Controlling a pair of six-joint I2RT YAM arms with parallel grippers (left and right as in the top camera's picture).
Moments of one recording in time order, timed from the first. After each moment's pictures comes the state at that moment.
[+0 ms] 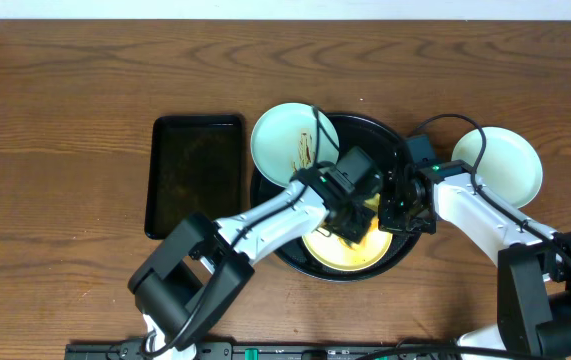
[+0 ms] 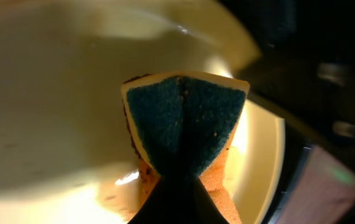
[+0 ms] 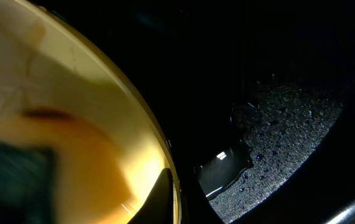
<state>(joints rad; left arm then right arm) -0.85 1.91 1.23 -0.56 0.31 -0.33 0.27 1.68 0.90 -0.76 -0.16 0.38</state>
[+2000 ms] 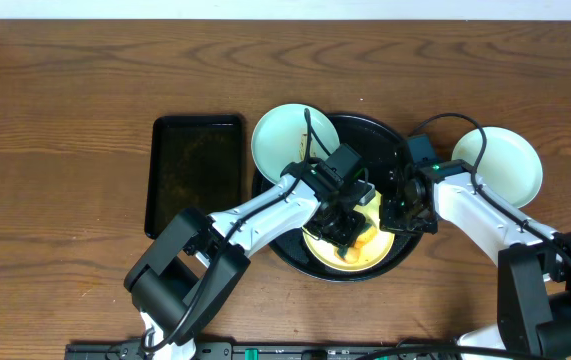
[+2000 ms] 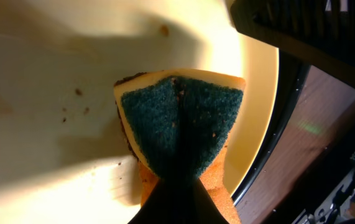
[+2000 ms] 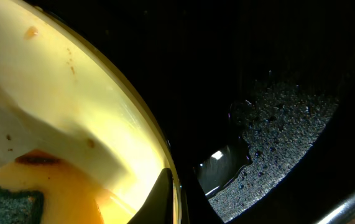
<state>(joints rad) -0.78 1.92 1.22 -0.67 0.49 -0.26 0.27 1.68 0.90 -0.77 -0.14 0.38</state>
